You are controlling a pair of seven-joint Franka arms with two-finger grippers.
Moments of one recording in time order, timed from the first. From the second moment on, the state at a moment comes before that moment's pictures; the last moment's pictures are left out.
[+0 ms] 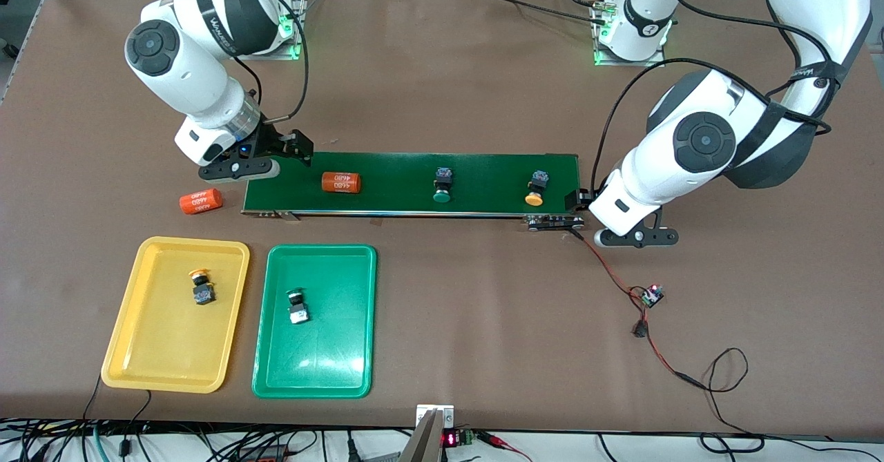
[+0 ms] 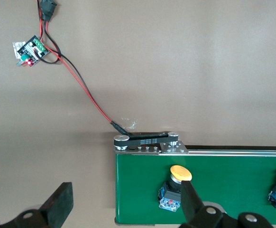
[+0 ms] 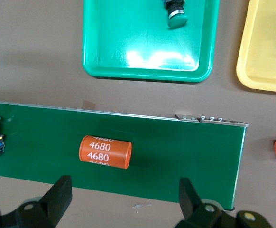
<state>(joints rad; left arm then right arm) 0.52 0.61 -1.08 -1.61 0.46 1.81 -0.68 0.31 0.03 0.06 -2.10 0.12 2.18 0.24</state>
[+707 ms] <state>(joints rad) 0.39 0.48 -0.87 -1.49 0.44 1.77 -0.68 0.37 0.03 0.07 -2.13 0.12 2.25 0.38</state>
